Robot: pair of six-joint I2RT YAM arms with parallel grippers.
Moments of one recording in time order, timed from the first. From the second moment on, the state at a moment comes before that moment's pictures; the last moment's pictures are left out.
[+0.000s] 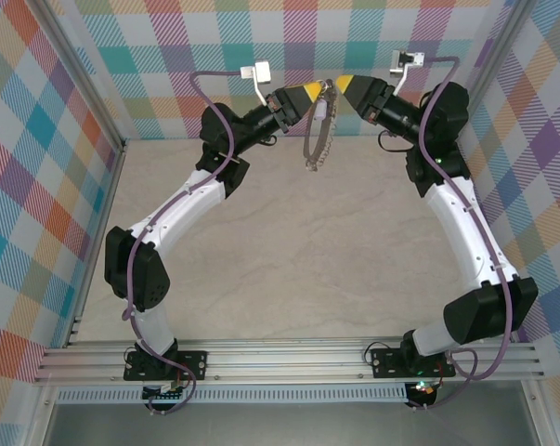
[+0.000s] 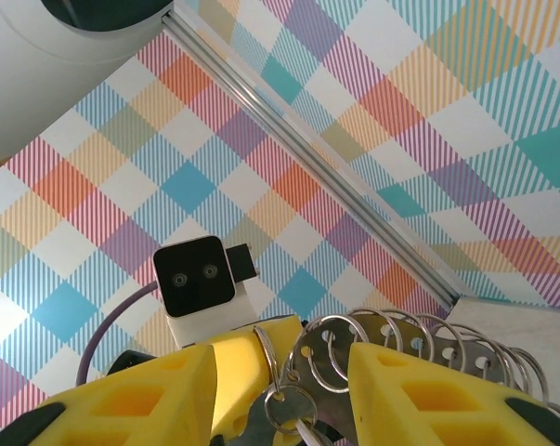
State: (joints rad) left arm -0.55 1.81 1.72 0.65 0.59 -0.95; right arm 0.23 1.48 1.61 0.17 -0.77 0.99
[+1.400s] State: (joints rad) left arm -0.55 1.82 1.74 0.65 0.58 -0.97; right arm 0.27 1.56 1.68 0.16 -0.82 0.97
